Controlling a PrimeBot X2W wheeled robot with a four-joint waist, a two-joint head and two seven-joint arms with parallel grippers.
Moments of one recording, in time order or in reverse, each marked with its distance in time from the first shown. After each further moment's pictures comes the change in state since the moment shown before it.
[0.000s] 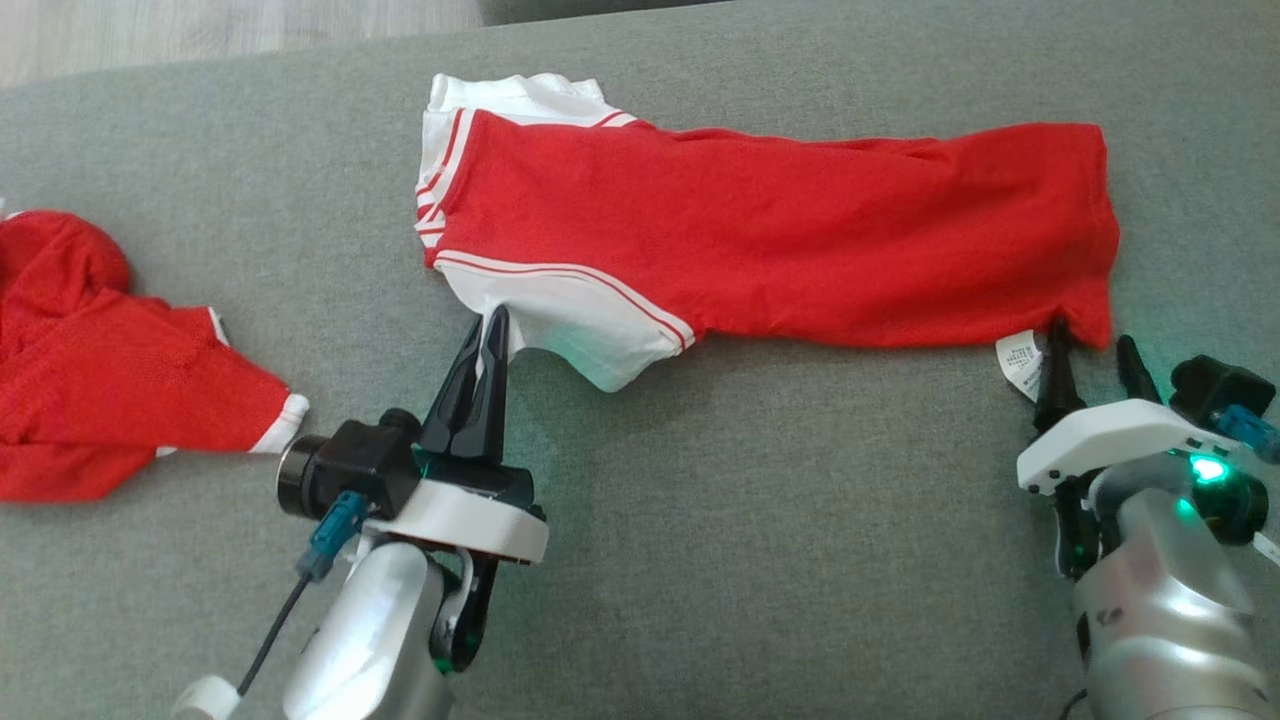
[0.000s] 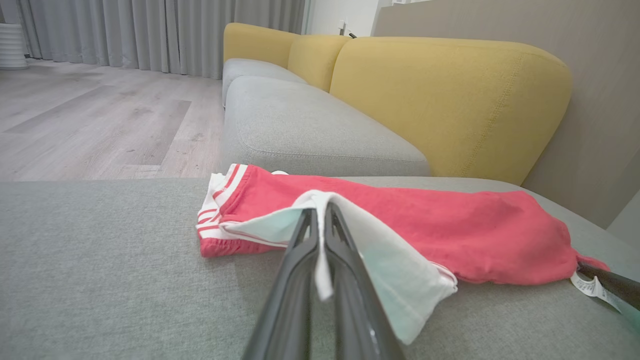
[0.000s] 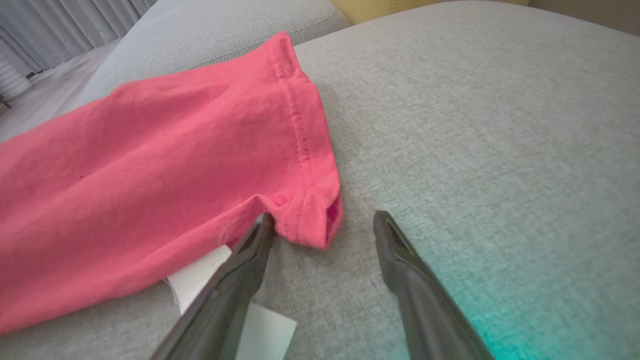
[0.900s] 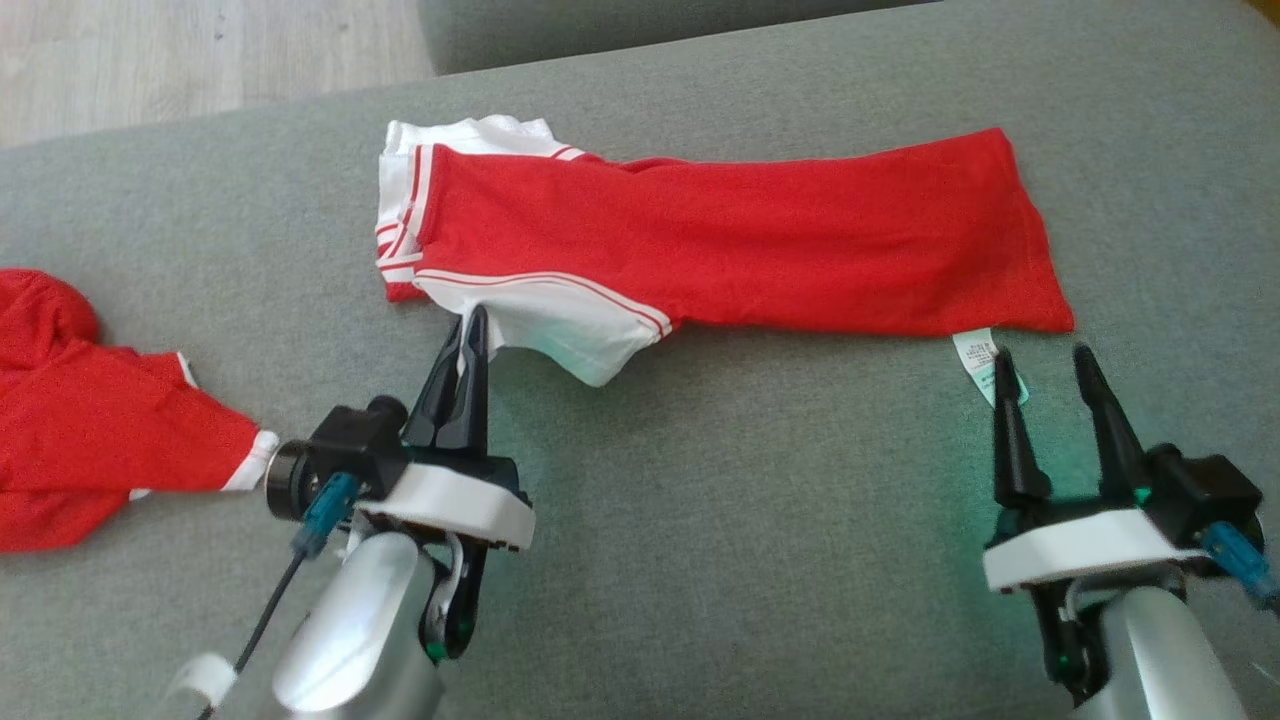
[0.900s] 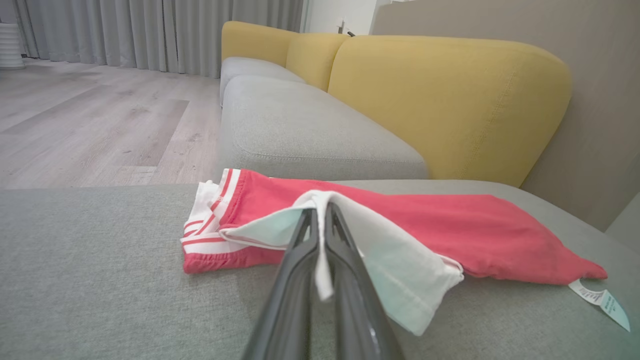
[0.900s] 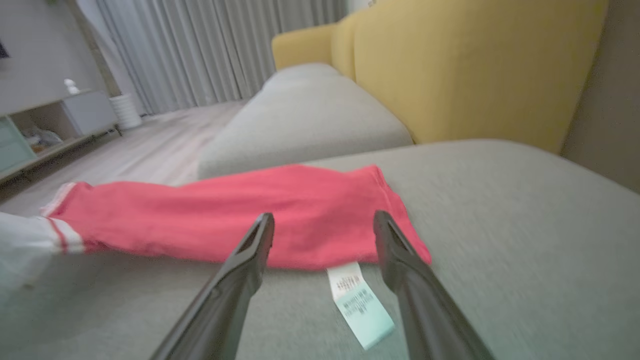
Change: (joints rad) left arm -0.067 0.037 -0.071 0.114 -0.104 0.074 0.003; right arm 0.431 0.000 0.333 -0.749 0.077 0.000 0.000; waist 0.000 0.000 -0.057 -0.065
